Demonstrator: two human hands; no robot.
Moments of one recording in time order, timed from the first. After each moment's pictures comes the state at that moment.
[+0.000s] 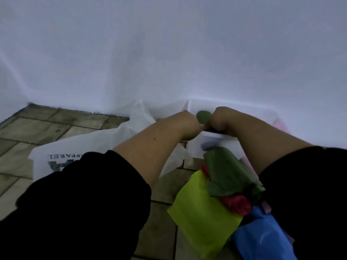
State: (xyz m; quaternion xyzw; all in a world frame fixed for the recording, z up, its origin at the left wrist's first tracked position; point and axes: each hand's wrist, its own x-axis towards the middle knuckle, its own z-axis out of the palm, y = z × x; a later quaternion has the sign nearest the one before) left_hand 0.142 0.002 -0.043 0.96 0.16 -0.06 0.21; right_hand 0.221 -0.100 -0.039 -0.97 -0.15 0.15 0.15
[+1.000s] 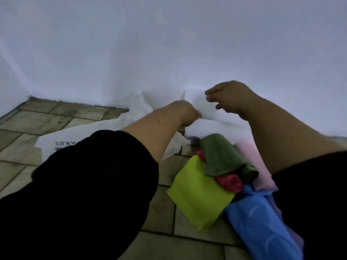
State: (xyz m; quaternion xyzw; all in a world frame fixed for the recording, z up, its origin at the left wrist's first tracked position) left_hand 0.130 -0.002 -0.031 0.97 0.14 -0.09 0.20; right_hand 0.196 -0.130 -0.005 -0.91 -0.18 0.08 0.36
